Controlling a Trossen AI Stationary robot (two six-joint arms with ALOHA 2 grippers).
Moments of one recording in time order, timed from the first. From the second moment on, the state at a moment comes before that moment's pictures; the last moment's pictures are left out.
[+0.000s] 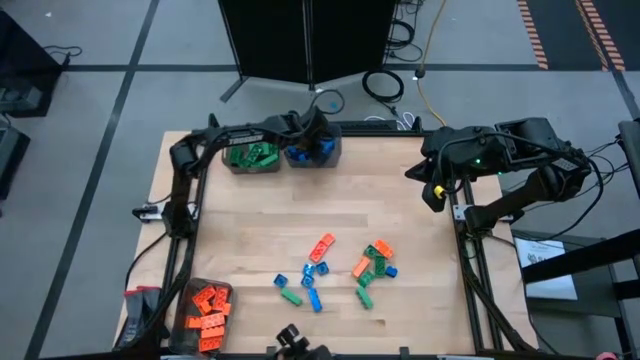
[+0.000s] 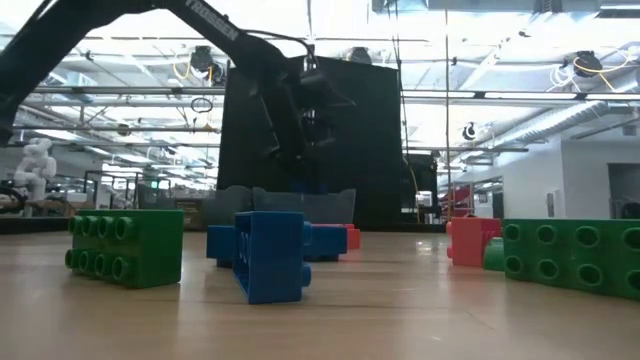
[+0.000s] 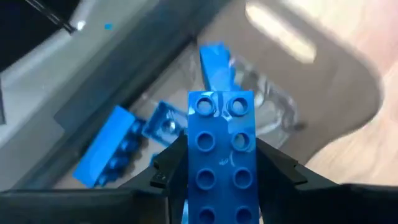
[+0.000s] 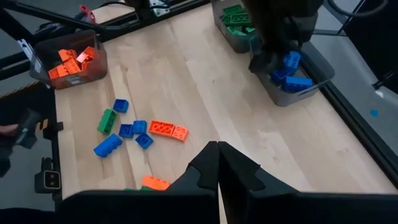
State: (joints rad) left arm 0.52 2.03 1.59 -0.60 -0.14 -0.14; right arm 0.11 1.31 1.95 -1.44 0.24 0.46
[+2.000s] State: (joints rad) left arm 0.03 1.43 1.59 -0.97 -0.04 -0.39; right arm 0.35 1.69 0.84 -0.62 -0.23 1.05
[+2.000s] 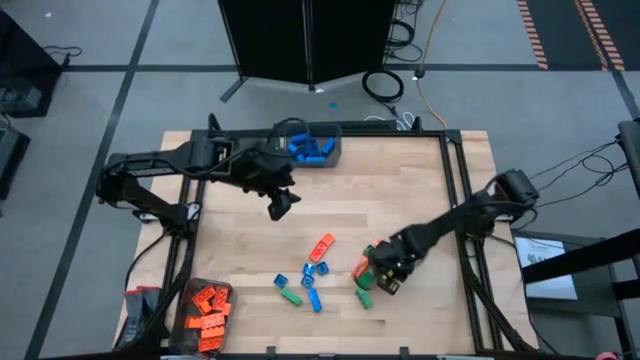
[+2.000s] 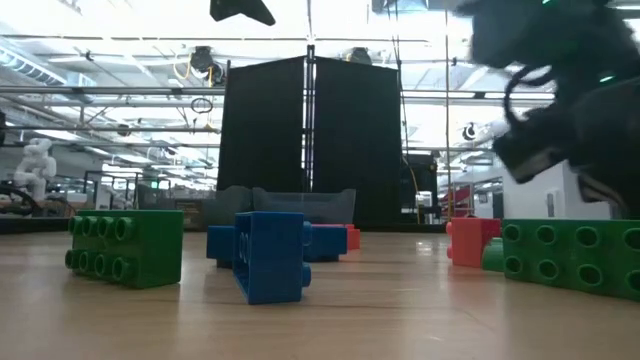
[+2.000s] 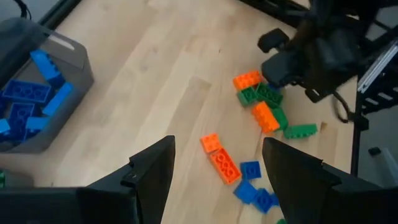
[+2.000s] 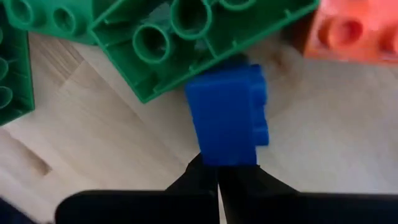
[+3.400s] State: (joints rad) left arm 0.00 1.33 1.59 -1.08 -0.09 -0.41; right arm 0.30 1.81 1.13 -1.25 -0.04 0.83
